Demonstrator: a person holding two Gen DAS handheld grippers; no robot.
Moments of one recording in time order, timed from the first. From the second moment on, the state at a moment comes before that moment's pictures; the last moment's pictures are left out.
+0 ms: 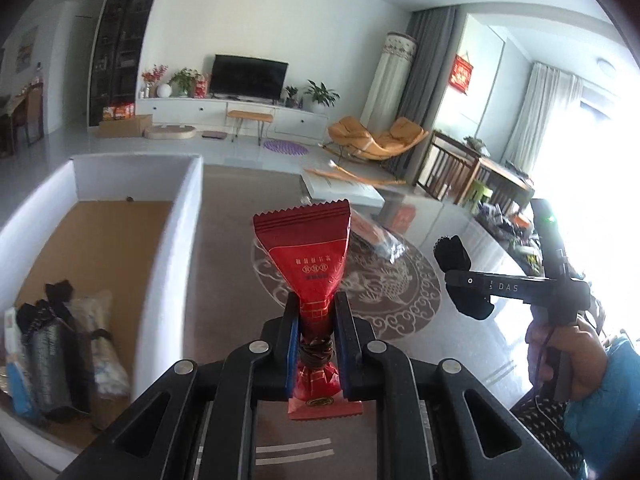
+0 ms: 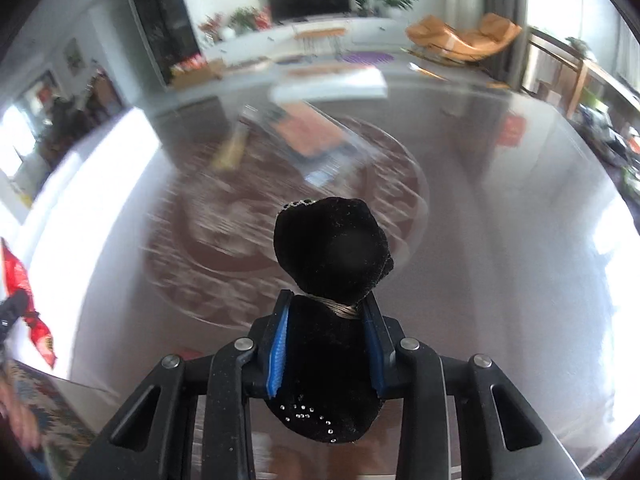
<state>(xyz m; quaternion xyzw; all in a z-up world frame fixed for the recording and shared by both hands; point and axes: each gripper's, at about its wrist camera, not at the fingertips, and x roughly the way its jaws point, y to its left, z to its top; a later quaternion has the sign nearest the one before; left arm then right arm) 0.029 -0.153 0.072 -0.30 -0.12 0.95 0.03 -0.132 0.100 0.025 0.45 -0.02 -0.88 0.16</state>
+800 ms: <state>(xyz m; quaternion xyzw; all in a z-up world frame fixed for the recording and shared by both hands) 0.037 -0.266 0.040 -0.40 -0.14 0.89 -0.15 -0.090 -0.131 0.056 0.40 -0.01 -0.83 0.40</state>
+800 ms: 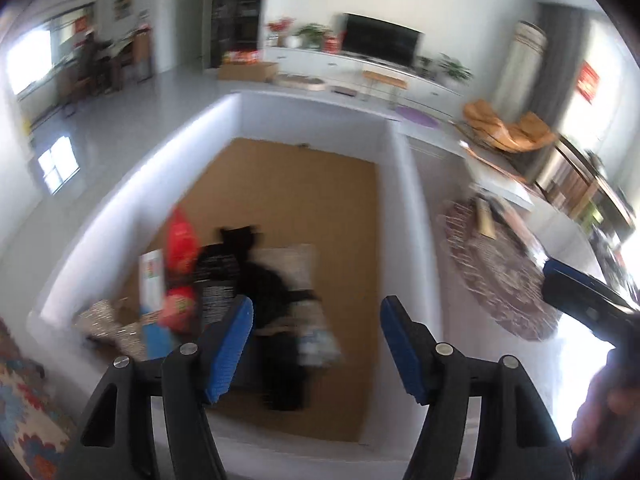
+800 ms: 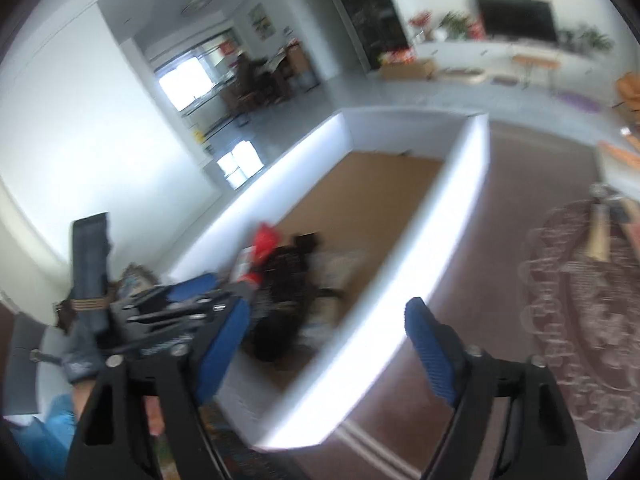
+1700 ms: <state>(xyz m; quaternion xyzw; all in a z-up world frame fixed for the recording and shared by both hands) -0.107 -0.026 -0.054 -0.49 0.00 0.87 -0.01 -0.116 0.141 -0.068 0.45 0.02 -0.89 0.03</state>
